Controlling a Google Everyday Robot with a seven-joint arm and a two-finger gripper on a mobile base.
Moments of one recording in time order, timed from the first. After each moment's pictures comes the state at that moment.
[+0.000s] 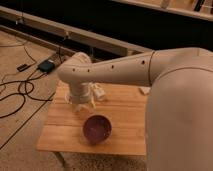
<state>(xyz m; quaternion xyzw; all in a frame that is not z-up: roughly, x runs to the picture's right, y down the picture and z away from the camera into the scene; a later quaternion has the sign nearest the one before) -0.106 0.104 0.703 -0.26 0.23 0.64 0.68</state>
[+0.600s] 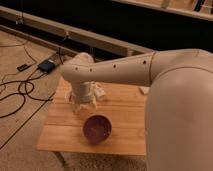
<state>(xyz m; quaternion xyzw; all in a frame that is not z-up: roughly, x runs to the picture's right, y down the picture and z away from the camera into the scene) -0.083 0.107 0.715 -0.27 0.26 0.65 0.66</state>
